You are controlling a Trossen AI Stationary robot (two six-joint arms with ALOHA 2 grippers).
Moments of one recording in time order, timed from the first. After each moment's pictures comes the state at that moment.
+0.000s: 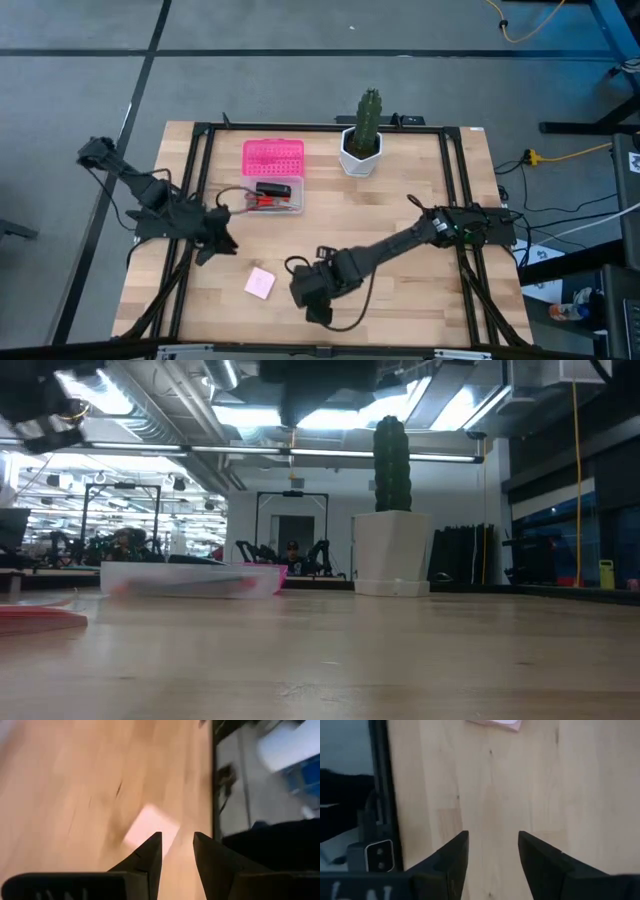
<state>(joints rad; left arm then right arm) -0.55 0.61 0.55 -0.59 -0.08 -0.91 0.44 2.37 2.35 -1.22 0.08 0.58</state>
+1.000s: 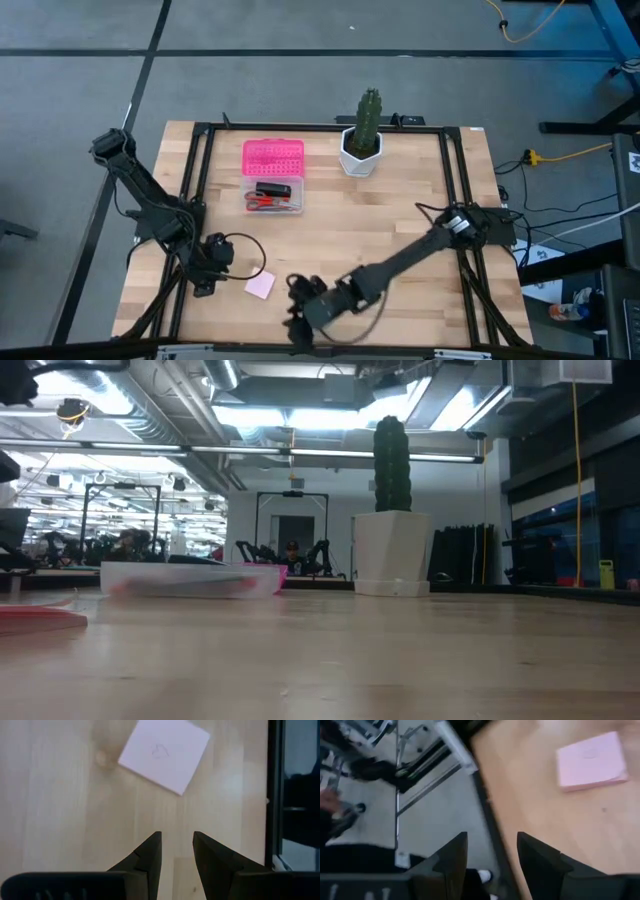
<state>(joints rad) -0.86 1.03 0.55 -0.56 -0.13 -0.99 0.54 2.22 1.91 -0.33 0.18 0.99</state>
